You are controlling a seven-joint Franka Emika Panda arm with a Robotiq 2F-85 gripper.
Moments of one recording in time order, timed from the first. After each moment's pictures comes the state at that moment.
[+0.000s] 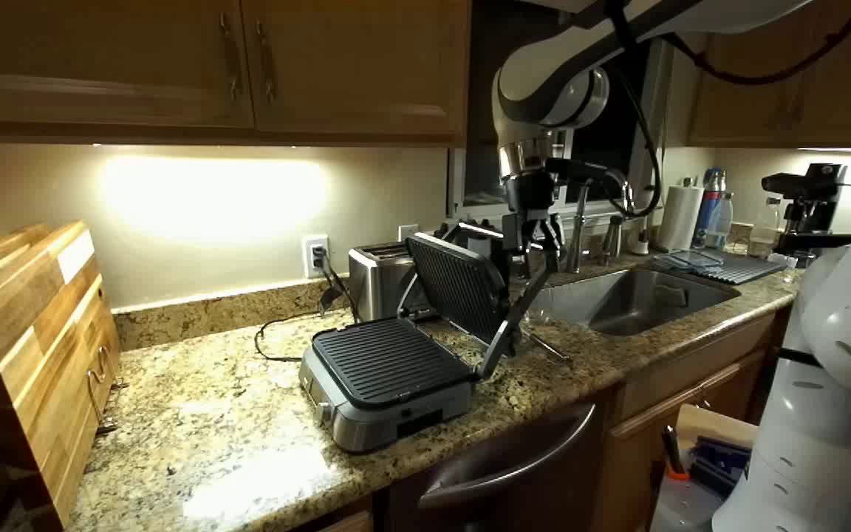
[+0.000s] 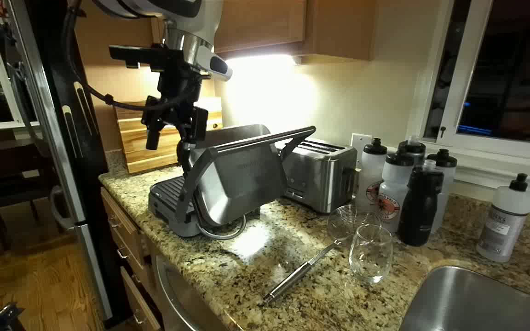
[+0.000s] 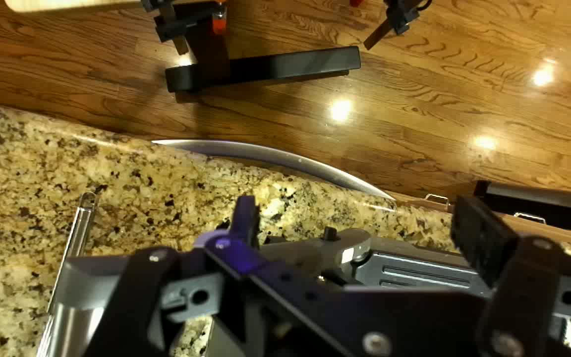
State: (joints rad) arm -0.07 -0.30 -0.16 -2.33 0.04 1.74 -0.07
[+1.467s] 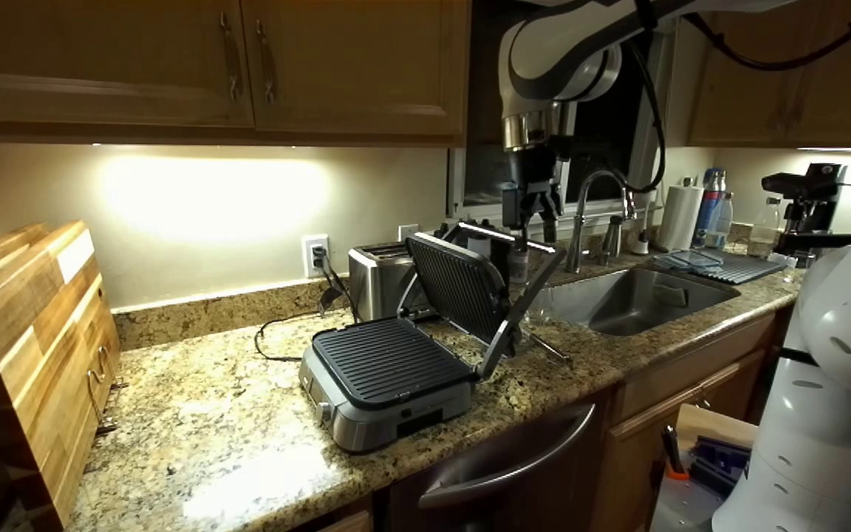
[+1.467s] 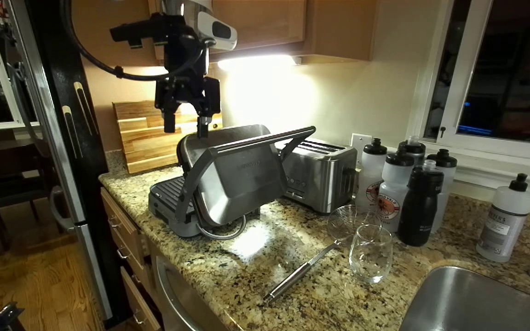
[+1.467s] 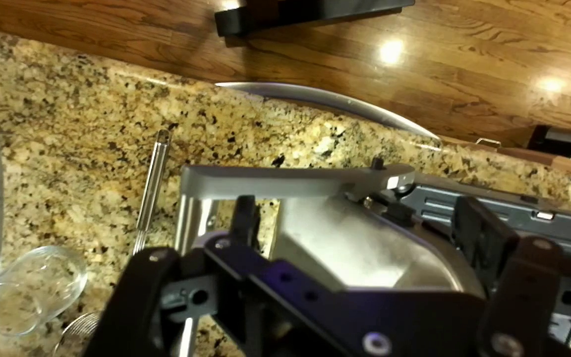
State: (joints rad) arm -0.10 -0.37 -0.12 -2.29 -0.07 1.79 -0.02
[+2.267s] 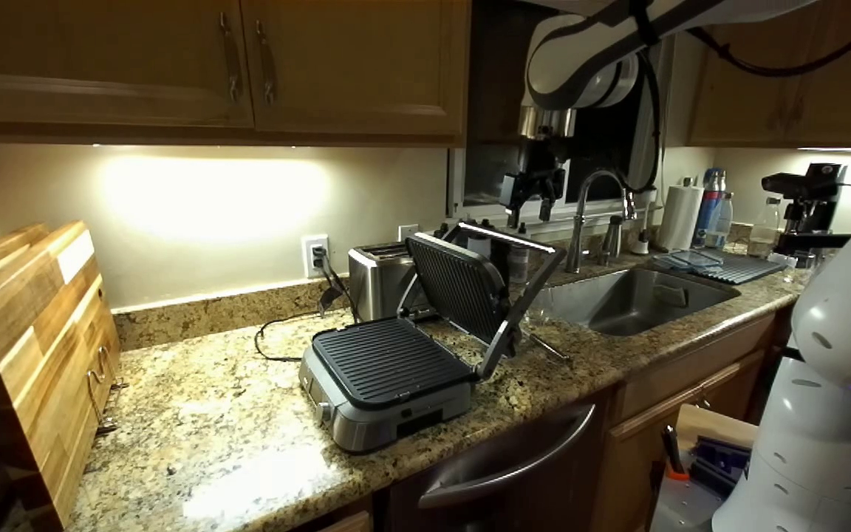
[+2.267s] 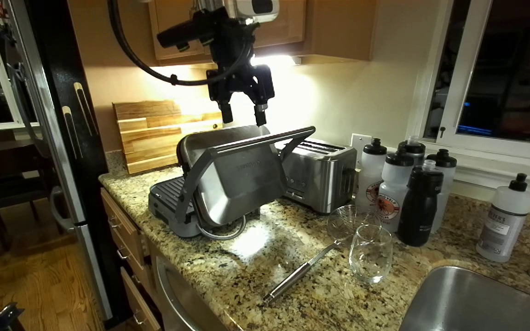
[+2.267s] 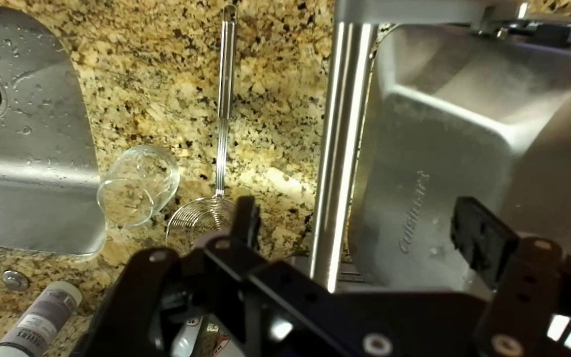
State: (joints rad) arm -0.19 -0.34 -0.18 -2.28 -0.13 2.10 0.01
